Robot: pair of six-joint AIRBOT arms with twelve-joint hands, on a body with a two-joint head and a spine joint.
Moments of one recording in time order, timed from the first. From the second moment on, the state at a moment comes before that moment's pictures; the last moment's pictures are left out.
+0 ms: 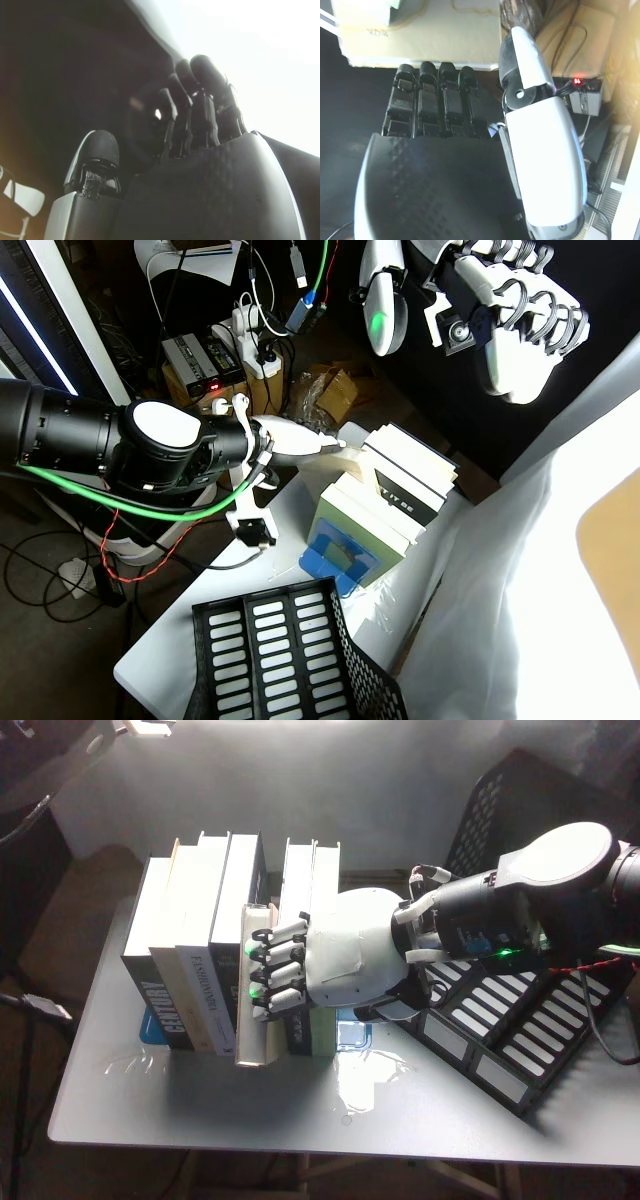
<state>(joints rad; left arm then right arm) 0.13 -1.09 1.55 0.51 -0.69 0.36 -0.36 -1.57 1.60 -1.71 0.45 0.07</state>
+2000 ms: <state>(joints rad) 0.04 -1.13 1.57 0.62 -0.64 0.30 -0.35 -1.77 1.73 -1.72 0.34 0.00</state>
